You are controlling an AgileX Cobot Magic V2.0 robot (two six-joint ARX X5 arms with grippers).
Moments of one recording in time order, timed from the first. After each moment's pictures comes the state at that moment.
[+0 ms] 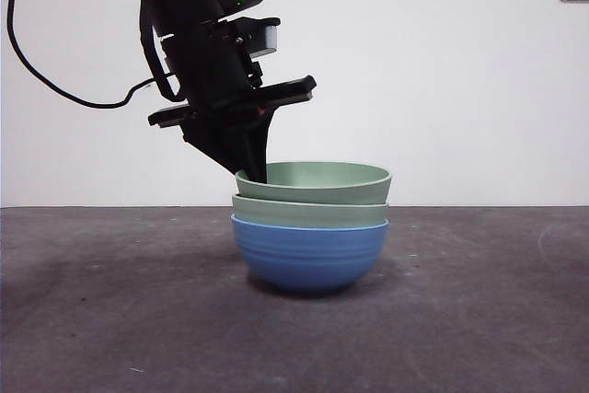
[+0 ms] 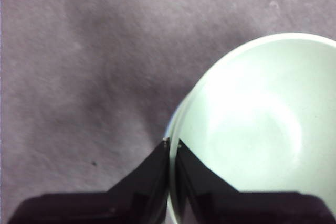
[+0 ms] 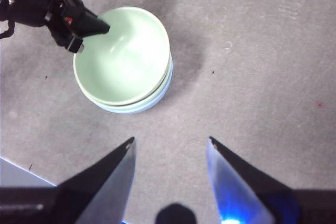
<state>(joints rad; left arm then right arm) -0.61 1.80 1.36 -0.57 0.01 -0.14 0.54 0.93 1.07 -0.92 -0.02 0.16</state>
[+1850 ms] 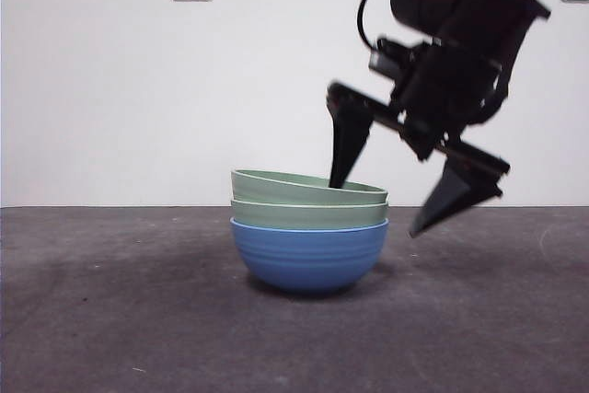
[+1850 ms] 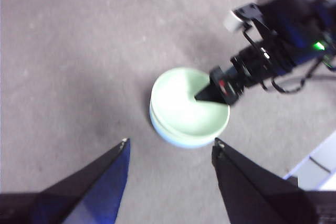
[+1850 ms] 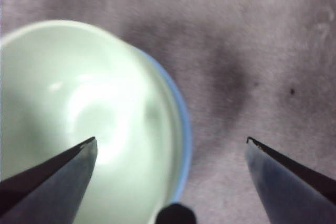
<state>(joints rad) -0.61 1.04 1.37 -0.99 0.03 -0.14 0.49 1.68 1.07 -0.40 -0.21 0.35</state>
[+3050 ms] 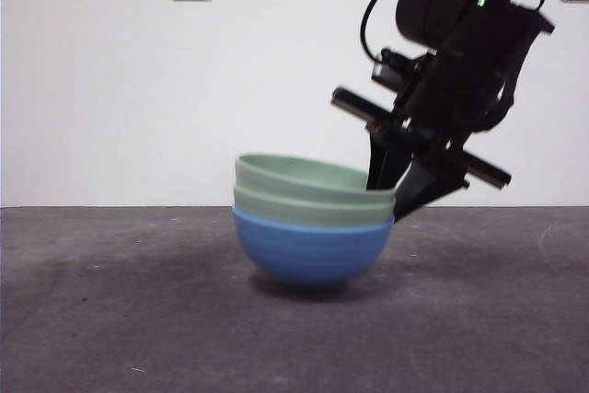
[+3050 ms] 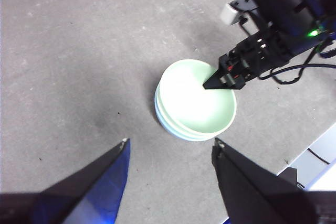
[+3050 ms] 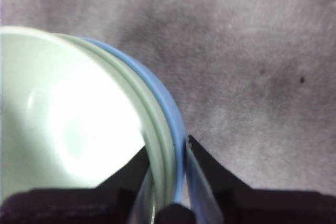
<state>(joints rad) -0.61 1.03 1.37 -1.02 0.03 -0.14 0.47 1.68 1.07 -0.41 -0.28 0.33</state>
